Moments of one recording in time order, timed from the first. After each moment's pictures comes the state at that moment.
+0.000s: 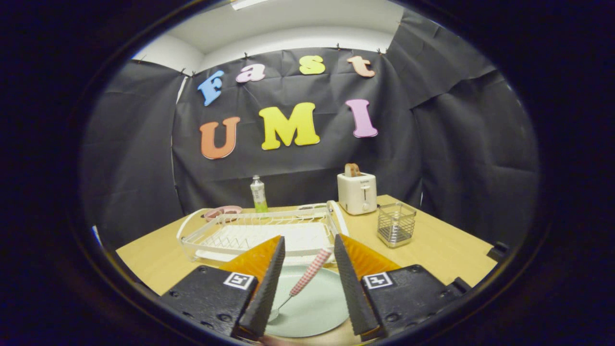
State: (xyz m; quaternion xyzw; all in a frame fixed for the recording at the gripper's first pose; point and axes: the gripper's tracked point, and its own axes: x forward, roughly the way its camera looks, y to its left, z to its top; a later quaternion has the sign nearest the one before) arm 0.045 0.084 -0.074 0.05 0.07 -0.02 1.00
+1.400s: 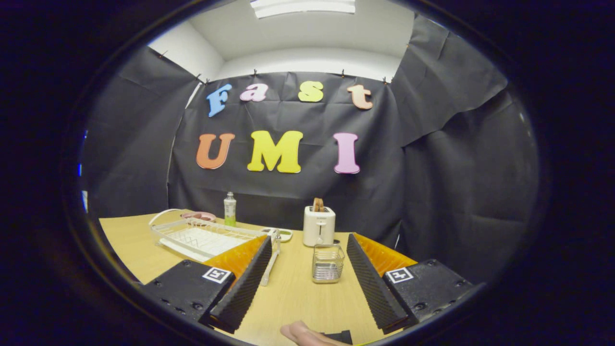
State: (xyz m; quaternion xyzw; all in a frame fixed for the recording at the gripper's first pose) arm 0.020 -0.071 -0.036 -0.01 -0.01 -0.01 1.00
